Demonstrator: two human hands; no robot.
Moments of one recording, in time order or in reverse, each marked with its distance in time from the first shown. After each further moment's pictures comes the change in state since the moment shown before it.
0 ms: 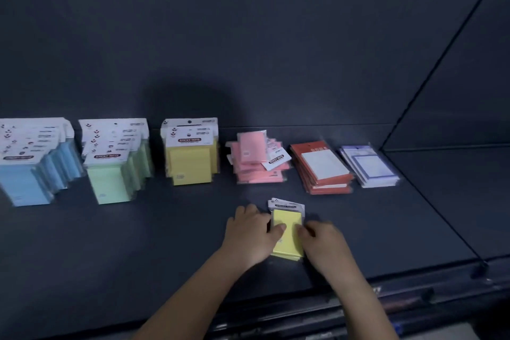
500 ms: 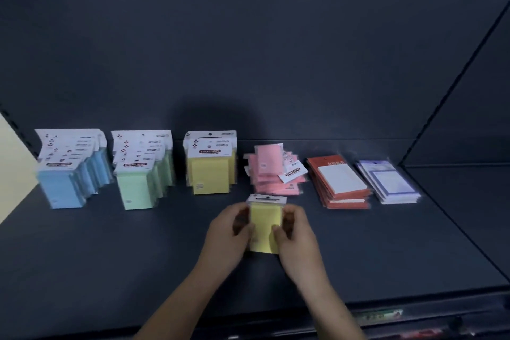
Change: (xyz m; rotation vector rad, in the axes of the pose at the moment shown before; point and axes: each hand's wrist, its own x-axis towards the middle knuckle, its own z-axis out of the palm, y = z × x) left_hand -0.025 -0.052 -0.016 -0.777 0.467 0.081; right_hand -0.005 -0.055 0.037 0.555 0.048 -0.261
